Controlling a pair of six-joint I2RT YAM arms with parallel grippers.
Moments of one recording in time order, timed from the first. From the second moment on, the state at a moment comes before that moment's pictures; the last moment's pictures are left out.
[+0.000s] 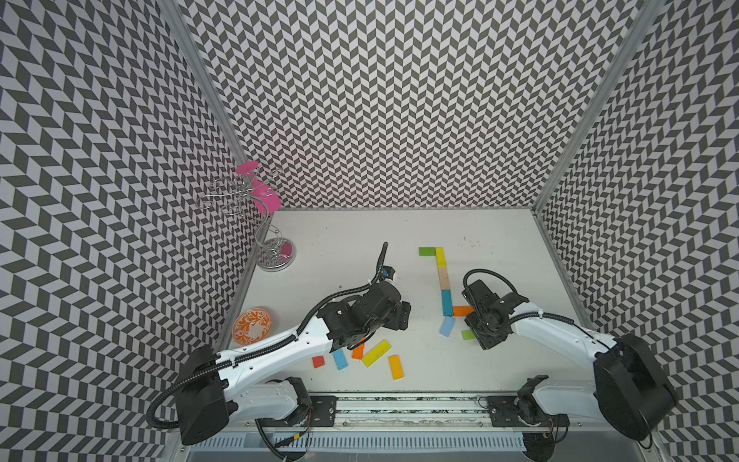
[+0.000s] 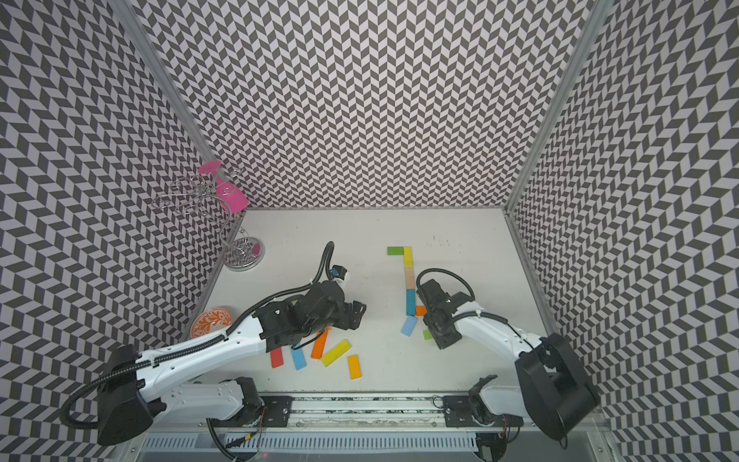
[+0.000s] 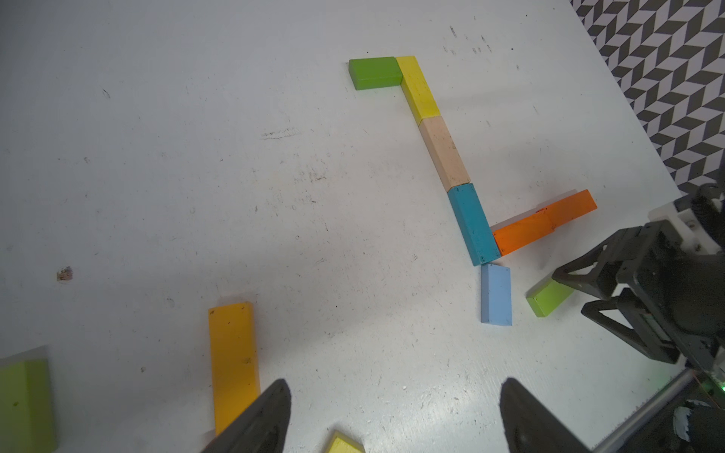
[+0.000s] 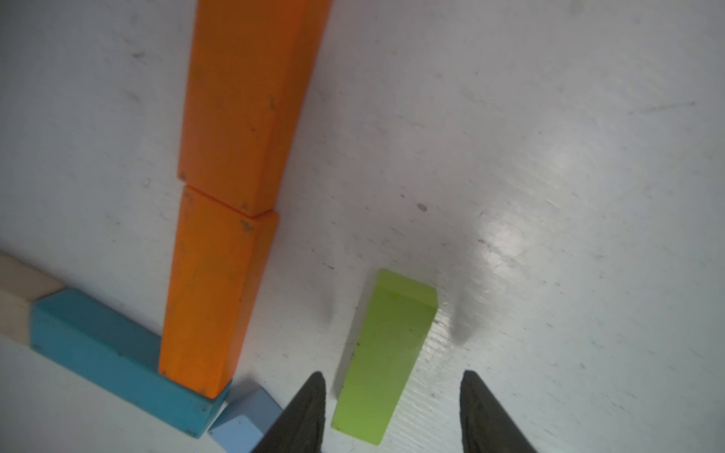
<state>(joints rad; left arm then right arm) -0.98 1.20 0.89 -0.46 -0.25 -0.60 0.53 1.34 0.71 -0.80 0.12 1.64</state>
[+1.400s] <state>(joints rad) -0.91 1.17 0.84 -0.37 -0.18 -0.54 0.43 1.15 0.80 -1.03 0.31 1.35</state>
